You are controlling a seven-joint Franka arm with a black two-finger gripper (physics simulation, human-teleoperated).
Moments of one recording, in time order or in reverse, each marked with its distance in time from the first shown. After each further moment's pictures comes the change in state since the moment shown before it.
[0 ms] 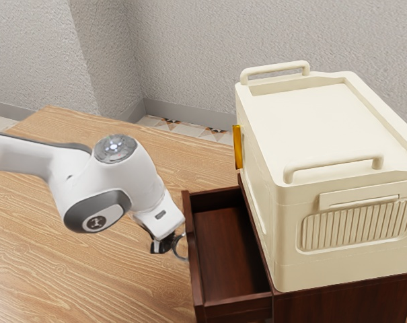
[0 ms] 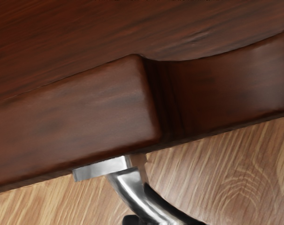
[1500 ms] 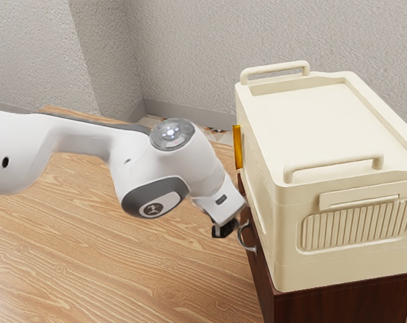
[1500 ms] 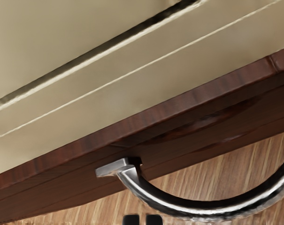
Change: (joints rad) arm -0.031 0.206 -0.111 0.298 0.038 0.032 -0.077
